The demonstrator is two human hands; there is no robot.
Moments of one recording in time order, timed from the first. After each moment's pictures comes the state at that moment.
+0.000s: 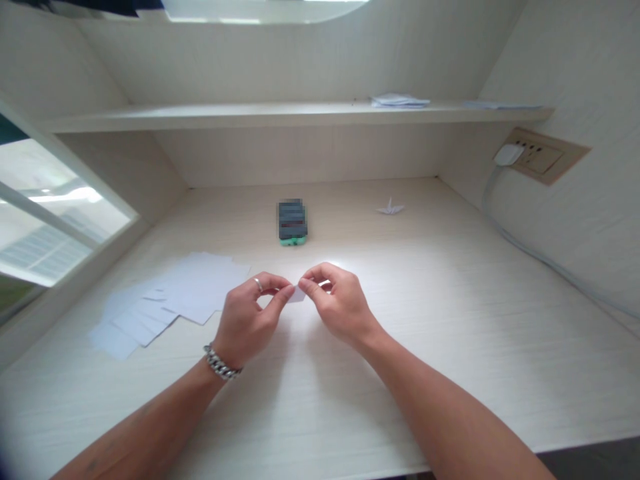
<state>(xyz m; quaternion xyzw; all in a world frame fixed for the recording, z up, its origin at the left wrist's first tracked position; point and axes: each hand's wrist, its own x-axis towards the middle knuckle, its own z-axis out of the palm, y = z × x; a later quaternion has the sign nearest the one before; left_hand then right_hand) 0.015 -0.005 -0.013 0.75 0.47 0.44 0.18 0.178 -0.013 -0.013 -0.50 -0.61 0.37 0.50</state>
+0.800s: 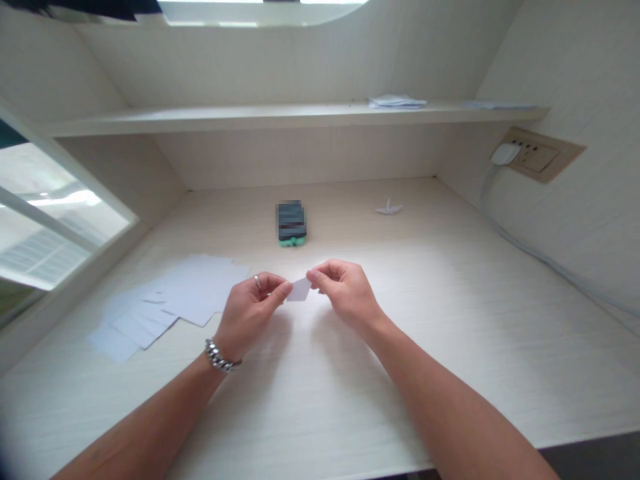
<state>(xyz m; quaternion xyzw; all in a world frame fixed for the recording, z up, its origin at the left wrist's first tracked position) 0.011 0.004 -0.014 0.63 0.50 0.43 0.40 0.189 -0.001 -0.015 -0.49 -0.51 0.48 0.51</state>
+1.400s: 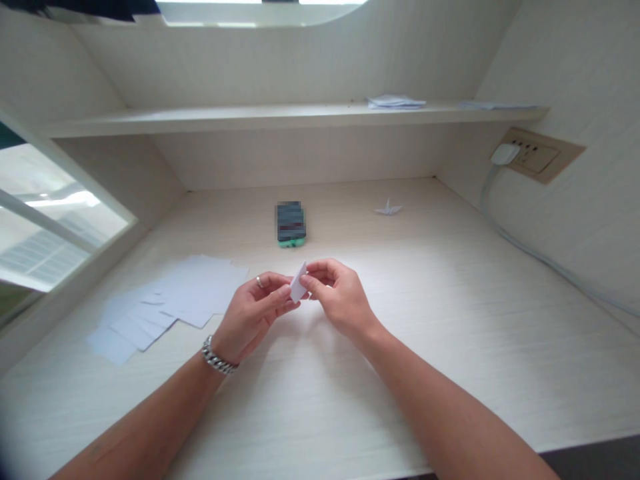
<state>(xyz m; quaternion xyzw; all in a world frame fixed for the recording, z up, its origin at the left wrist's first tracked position) 0.015 0.003 -0.016 0.44 0.36 0.47 0.68 0.179 -0.003 -0.024 -0.47 -0.48 0.50 0.55</state>
